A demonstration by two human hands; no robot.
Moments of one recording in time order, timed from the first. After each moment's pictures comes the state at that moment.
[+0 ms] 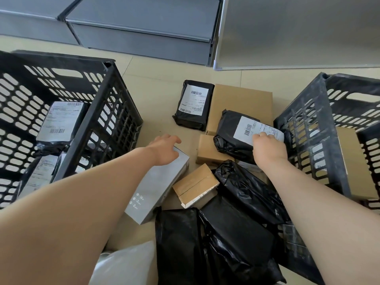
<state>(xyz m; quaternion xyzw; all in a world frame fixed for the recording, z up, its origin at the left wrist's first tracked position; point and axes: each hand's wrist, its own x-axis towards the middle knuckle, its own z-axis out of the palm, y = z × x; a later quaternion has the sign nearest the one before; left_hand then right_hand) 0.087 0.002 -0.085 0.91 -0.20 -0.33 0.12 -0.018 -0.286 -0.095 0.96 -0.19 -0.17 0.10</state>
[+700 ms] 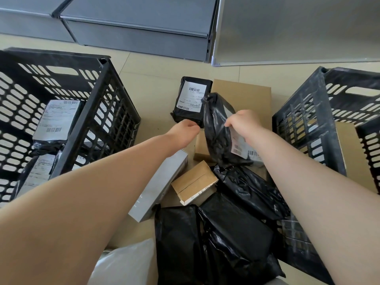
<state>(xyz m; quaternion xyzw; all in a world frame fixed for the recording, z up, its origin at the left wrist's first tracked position) 0.077 -0.059 -0.048 0.83 -0.04 -0.37 0.41 0.041 -0.248 -0.050 0.83 -0.35 -0.10 -0.43</state>
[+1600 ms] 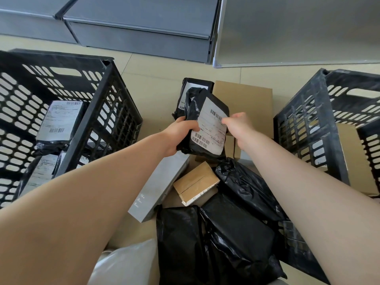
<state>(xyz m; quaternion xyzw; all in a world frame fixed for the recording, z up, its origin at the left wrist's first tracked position) 0.086 -0.047 -0.050 0.69 0.09 -0.42 0.59 0.044 -0.223 -0.053 0.75 -0.40 -0.04 -0.53</state>
